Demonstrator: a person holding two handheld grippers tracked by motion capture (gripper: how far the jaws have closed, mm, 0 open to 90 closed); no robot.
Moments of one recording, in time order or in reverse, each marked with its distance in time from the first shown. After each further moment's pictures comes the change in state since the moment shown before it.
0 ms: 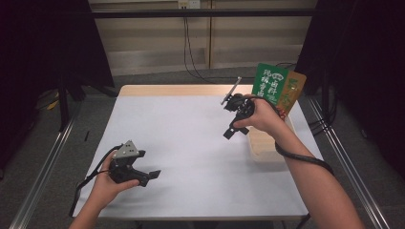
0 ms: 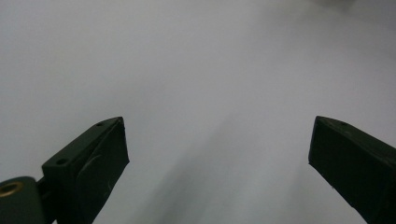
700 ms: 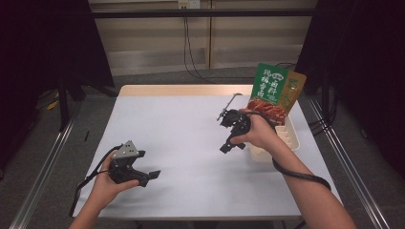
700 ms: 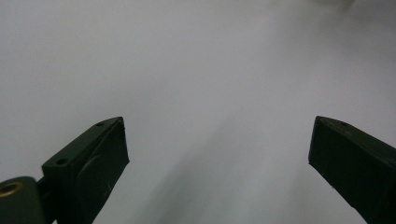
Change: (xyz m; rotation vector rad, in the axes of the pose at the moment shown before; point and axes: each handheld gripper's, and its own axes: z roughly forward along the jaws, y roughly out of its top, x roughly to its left) left arm -0.001 0.000 0.000 -0.001 -0.001 -0.002; right arm 0.030 -0.017 0.025 -0.014 0.019 -0.041
